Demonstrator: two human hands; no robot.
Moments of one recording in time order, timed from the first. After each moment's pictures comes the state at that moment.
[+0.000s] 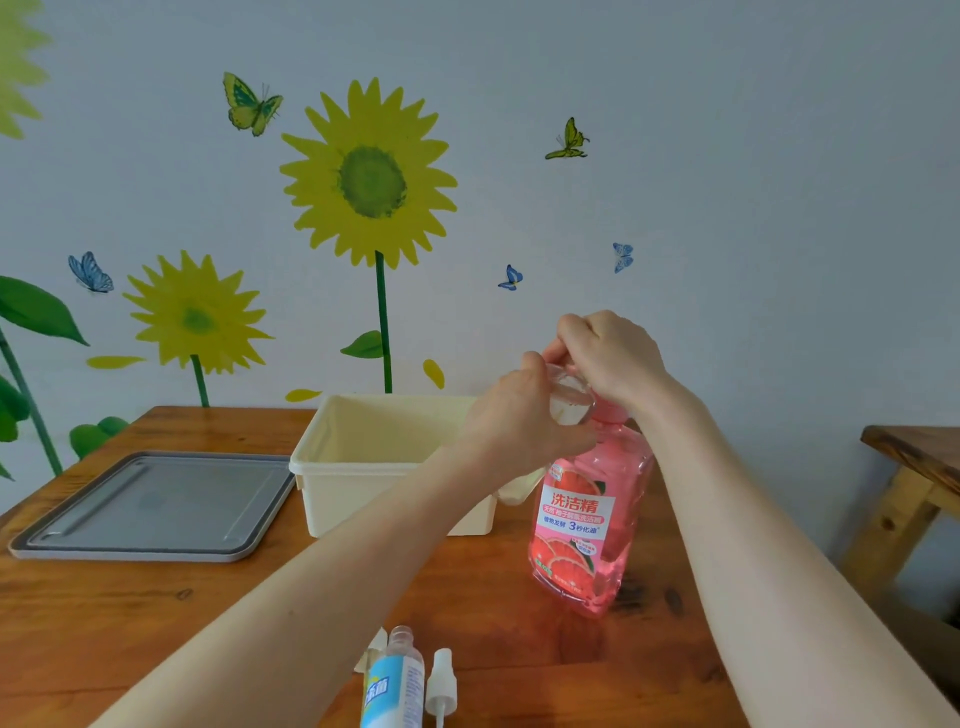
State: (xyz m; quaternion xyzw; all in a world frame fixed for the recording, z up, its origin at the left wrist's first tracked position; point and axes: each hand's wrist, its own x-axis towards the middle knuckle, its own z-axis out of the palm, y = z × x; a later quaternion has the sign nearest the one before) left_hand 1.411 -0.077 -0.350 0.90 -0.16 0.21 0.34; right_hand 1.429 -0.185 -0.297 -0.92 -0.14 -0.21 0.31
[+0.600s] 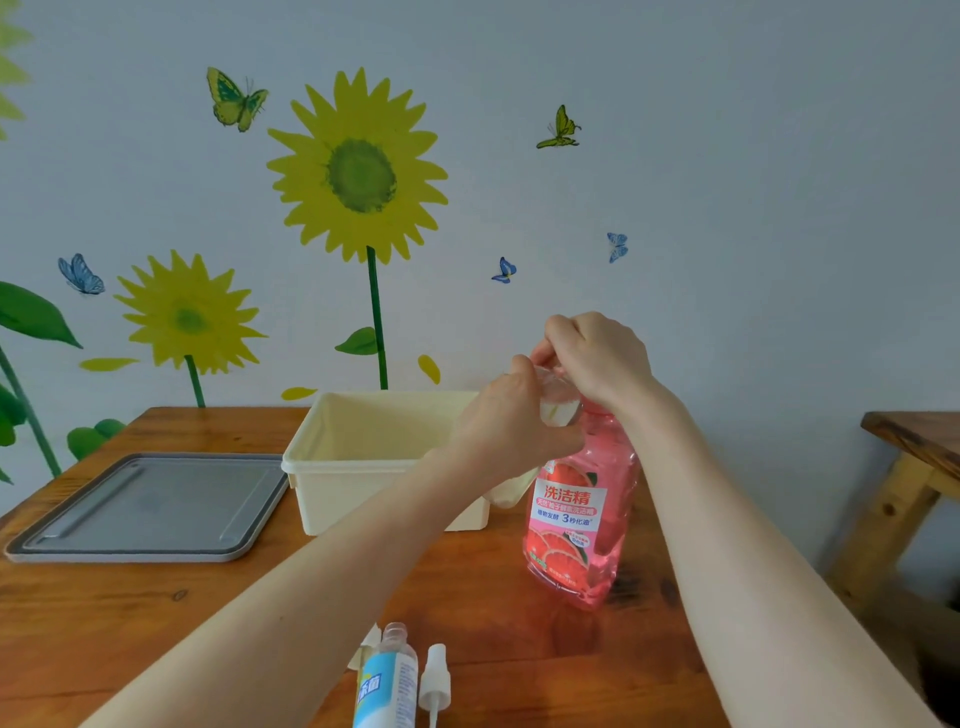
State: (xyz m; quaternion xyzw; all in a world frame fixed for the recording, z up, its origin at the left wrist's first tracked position) left_hand 1.418 -0.079 -0.361 0.92 -0.15 0.20 0.32; right_hand 1.433 -0.184 -0.308 -0.92 -0.13 -0.22 0.31
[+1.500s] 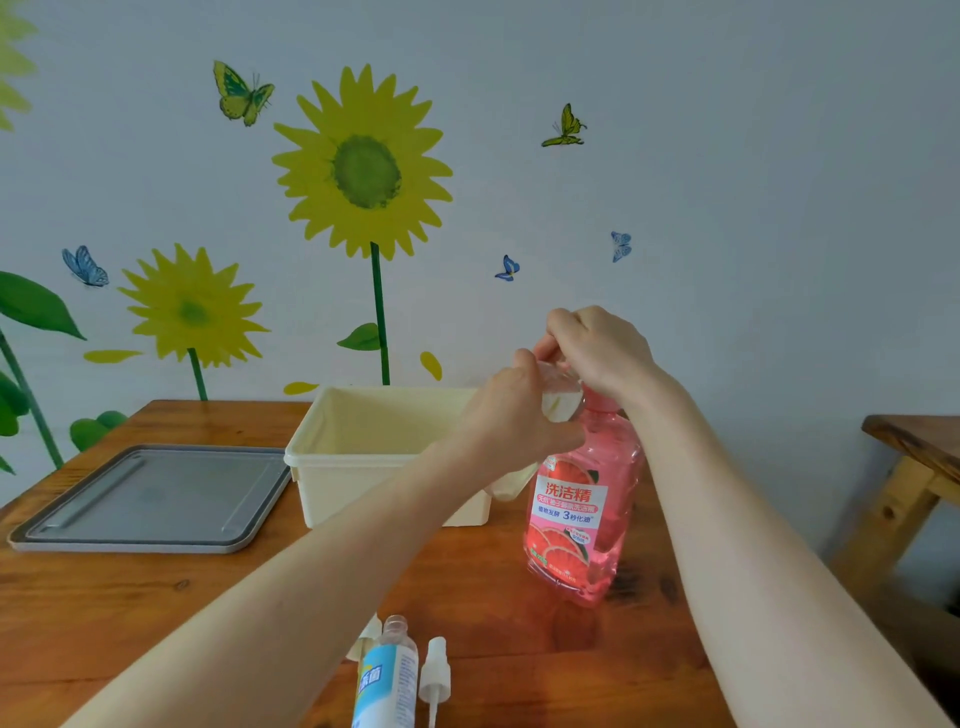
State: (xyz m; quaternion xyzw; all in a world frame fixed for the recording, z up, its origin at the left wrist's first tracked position) left_hand 1.415 -0.078 -0.357 0.91 -0.15 0.19 0.33; right_hand 1.436 -0.185 -0.302 -0.92 -0.13 -0.18 0.31
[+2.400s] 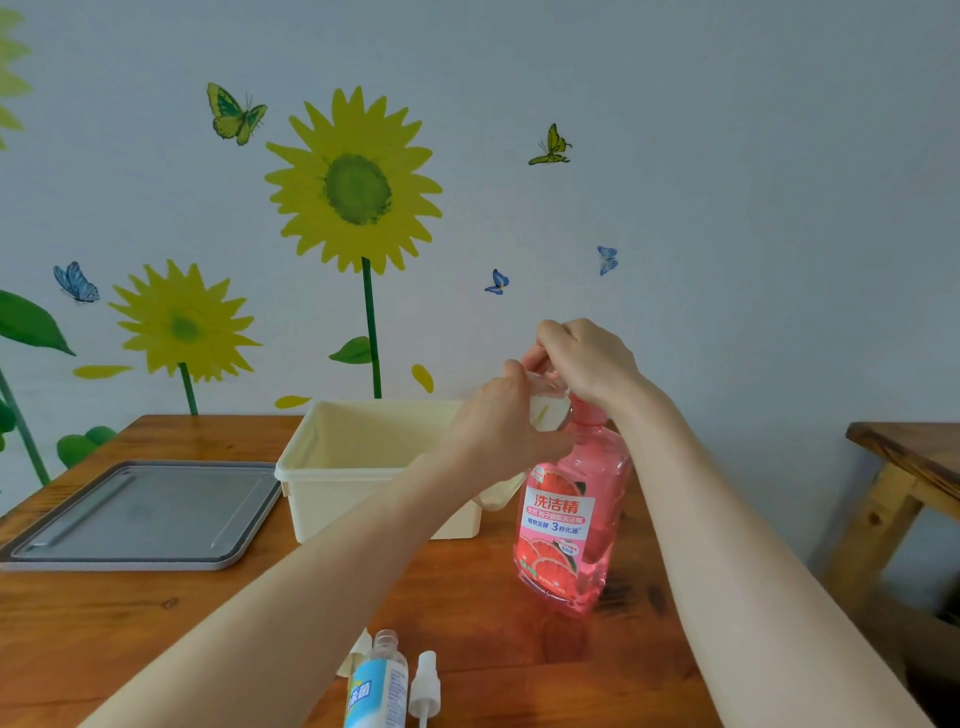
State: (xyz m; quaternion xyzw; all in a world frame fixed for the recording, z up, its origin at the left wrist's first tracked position) left_hand 1.415 -0.077 -0.354 0.91 -0.15 0.19 0.33; right_hand 1.432 -0.186 -0.297 -0.92 -0.13 -0.16 0.34
